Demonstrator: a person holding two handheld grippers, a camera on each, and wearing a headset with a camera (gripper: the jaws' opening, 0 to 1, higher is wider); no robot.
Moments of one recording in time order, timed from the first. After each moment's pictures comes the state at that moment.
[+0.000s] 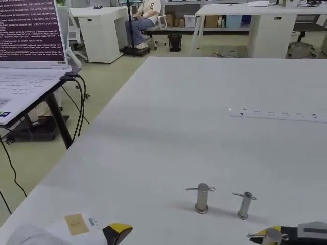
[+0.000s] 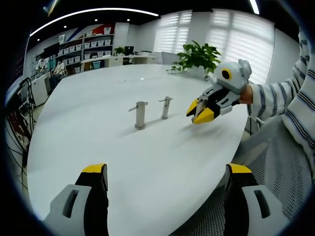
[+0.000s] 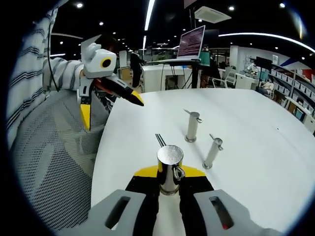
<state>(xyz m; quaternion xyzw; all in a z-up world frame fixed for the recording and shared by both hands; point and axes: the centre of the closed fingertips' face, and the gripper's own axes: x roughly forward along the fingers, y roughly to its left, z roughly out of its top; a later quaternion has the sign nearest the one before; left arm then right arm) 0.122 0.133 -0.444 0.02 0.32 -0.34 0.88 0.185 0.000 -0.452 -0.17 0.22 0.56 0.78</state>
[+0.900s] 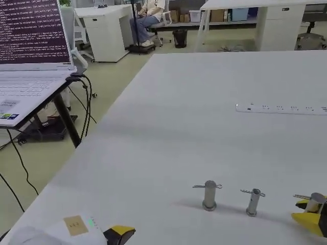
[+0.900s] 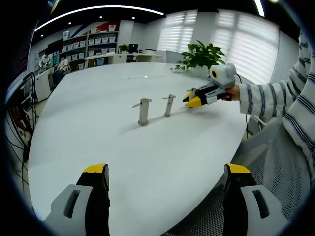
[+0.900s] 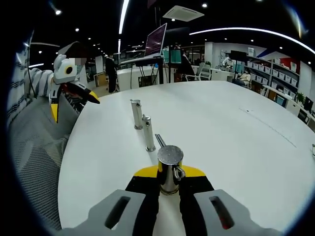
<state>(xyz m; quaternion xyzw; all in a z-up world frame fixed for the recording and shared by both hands) 0.118 0.139 -0.446 0.02 0.33 -0.33 0.88 0.256 -0.049 -0.468 -0.14 0.23 0.49 0.83</state>
